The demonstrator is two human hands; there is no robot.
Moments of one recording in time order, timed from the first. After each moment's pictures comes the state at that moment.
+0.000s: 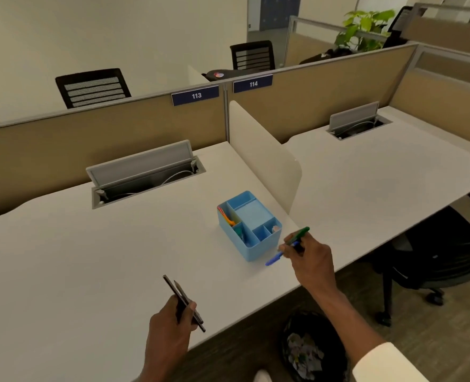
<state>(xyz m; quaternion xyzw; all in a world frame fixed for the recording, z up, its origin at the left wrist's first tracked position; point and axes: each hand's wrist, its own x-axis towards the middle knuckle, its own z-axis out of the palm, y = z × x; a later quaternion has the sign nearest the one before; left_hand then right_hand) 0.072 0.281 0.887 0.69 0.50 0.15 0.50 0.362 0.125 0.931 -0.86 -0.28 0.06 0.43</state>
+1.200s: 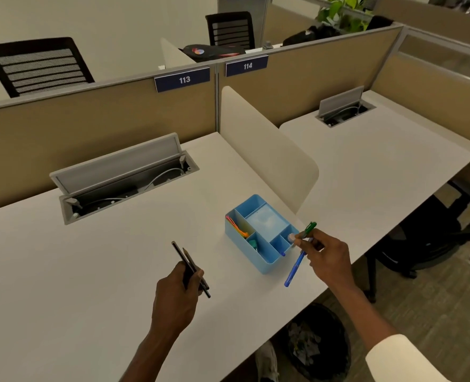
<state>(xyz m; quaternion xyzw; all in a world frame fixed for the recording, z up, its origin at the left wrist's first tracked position) 0.137 0.425 0.906 0.74 0.41 0.14 0.51 0.392 0.195 0.911 -0.88 -0.22 0.04 0.42</state>
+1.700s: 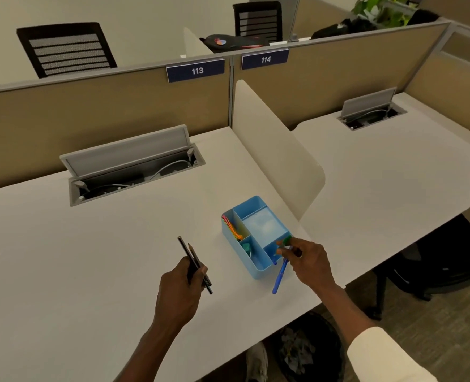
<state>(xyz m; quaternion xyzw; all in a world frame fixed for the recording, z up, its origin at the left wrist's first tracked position) 0.177 0.393 0.905 0.74 0.45 0.15 0.48 0.435 0.209 0.881 -0.86 -0.30 0.16 0.38</state>
